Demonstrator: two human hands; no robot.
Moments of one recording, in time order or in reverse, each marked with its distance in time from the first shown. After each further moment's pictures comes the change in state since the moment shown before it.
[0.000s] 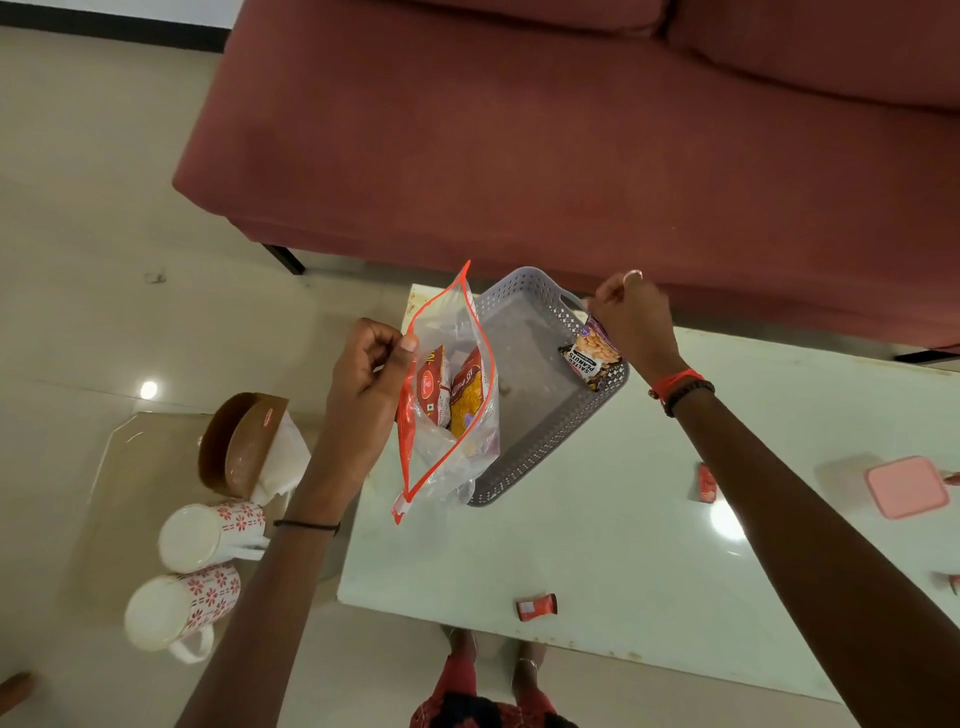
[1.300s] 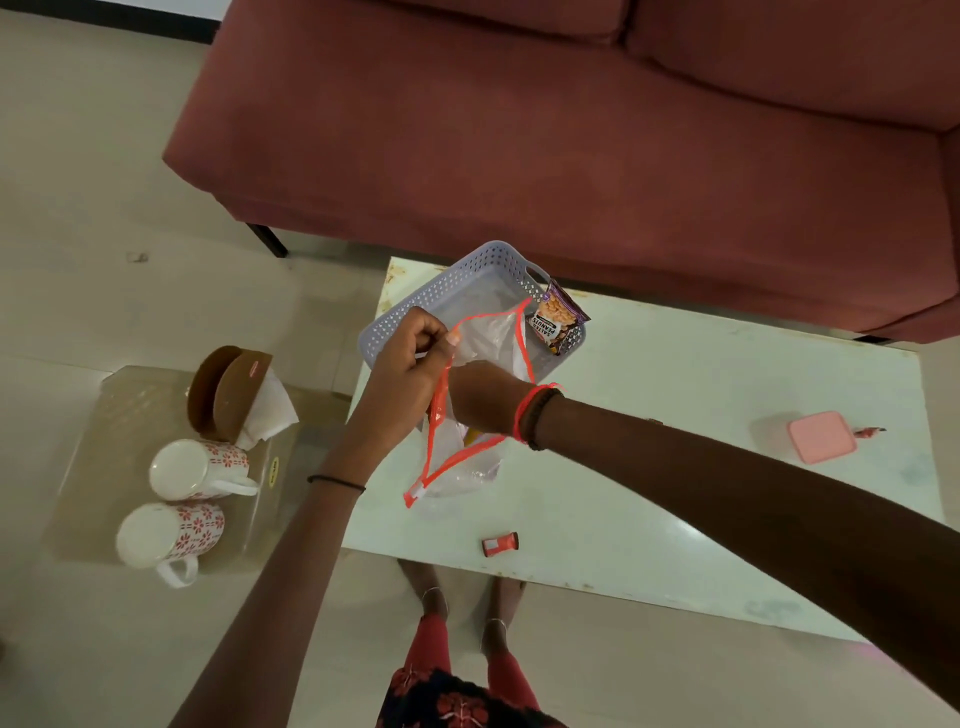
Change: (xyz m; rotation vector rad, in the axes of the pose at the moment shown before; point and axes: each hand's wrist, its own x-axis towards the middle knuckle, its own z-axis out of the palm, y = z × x) left_hand -0.070 0.023 0.034 0.094 -0.152 -0.004; right_hand -0.161 -0.083 0.026 -0.933 -0.709 -0.853
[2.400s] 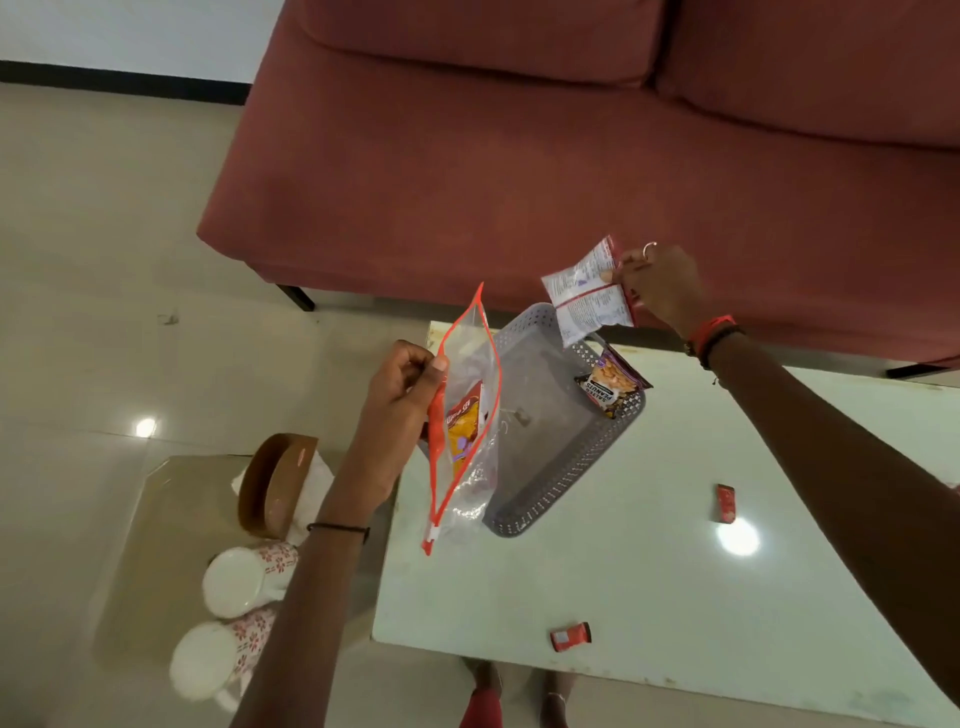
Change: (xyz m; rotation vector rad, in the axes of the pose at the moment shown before) left_hand 0.089 -0.015 -0.076 -0.159 0.025 -0.149; right_hand 0.050 0.221 -0.028 1.080 0.672 0.796
